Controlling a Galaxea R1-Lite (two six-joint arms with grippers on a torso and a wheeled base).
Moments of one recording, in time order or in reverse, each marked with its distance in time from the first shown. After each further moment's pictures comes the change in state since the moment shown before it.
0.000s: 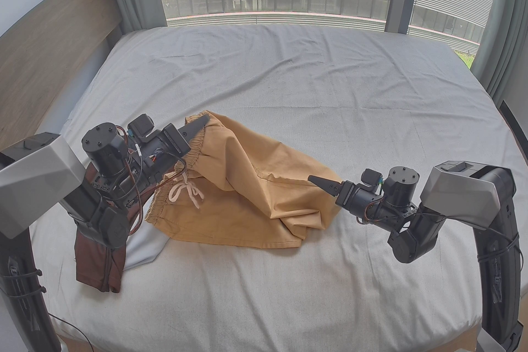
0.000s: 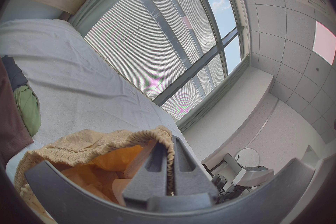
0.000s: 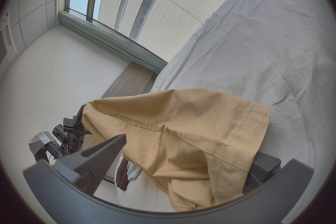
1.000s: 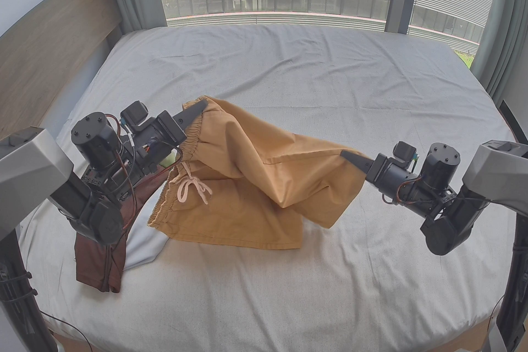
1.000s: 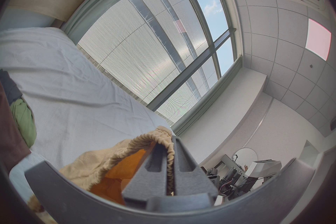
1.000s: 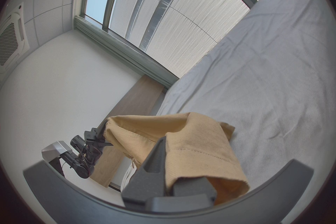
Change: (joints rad) left arm -0.013 -0.075 0.009 0.000 0.001 0.010; right arm -0.034 -0.283 0.212 -0.071 -0.002 -0.003
